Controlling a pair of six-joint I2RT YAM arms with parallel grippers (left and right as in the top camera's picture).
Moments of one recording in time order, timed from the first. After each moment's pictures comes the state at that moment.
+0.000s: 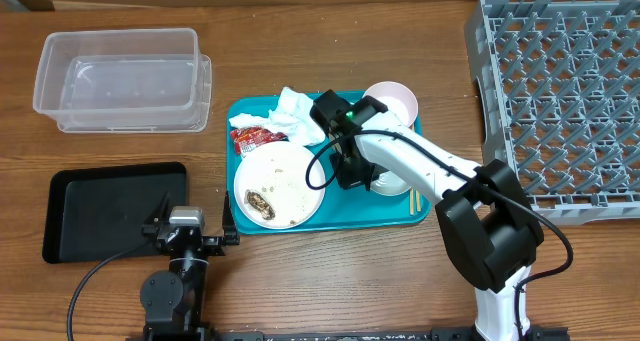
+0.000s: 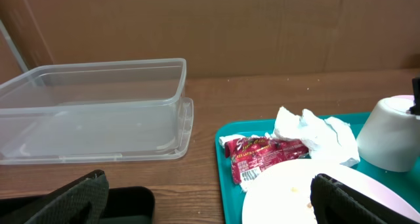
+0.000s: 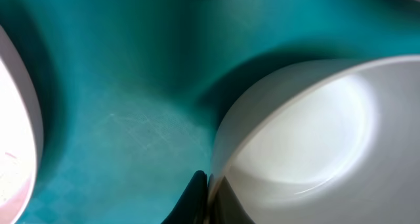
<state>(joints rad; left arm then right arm) 0.02 0.02 0.01 -0.08 0.02 0.03 0.64 2.07 1.58 -1.12 0.10 0.35</state>
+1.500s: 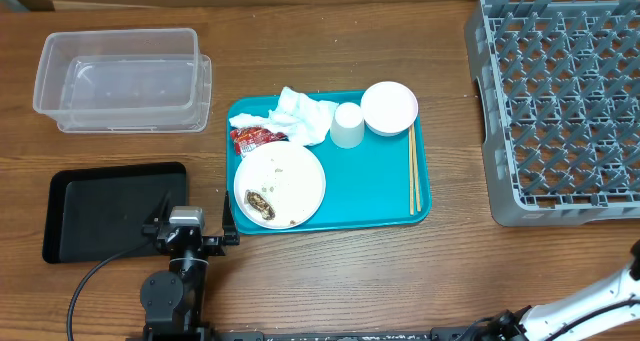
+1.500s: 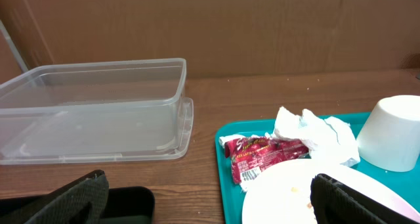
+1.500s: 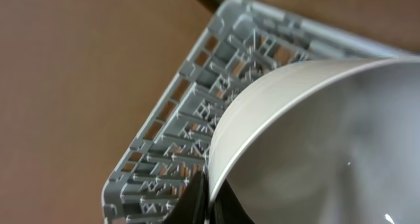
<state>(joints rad) 0.02 0.02 0.01 -0.08 0.02 0.03 -0.94 2.14 2.06 -0.63 -0.67 0.38</state>
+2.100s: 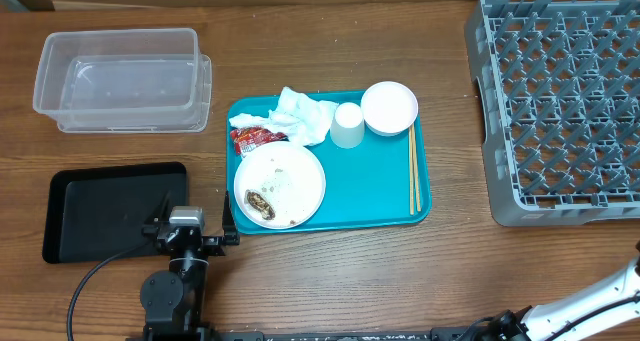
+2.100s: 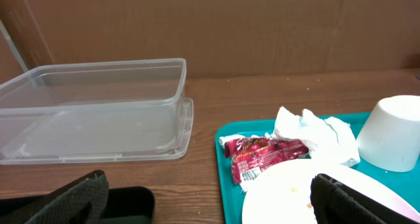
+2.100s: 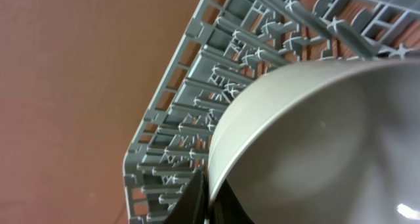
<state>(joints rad) 0.02 0.02 0.01 -0.08 0.02 0.03 -0.97 2.18 1.89 -0.48 -0.88 0.40</state>
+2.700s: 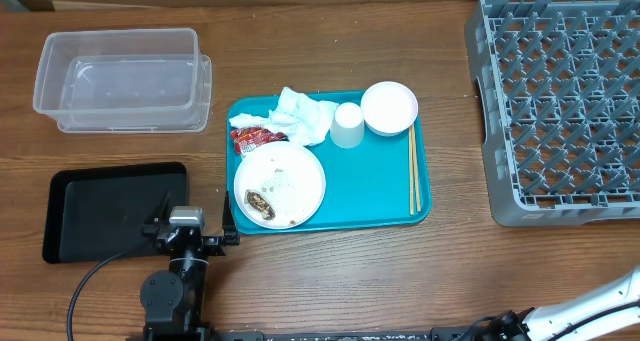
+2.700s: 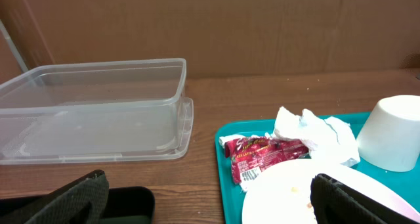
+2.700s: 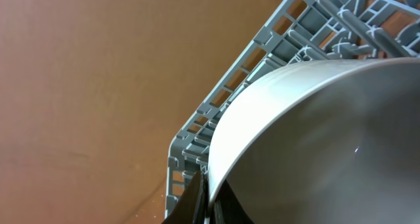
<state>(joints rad) 0.02 0.02 0.01 -0.08 0.02 0.03 -1.02 2.18 1.86 -0.31 -1.15 0.39</state>
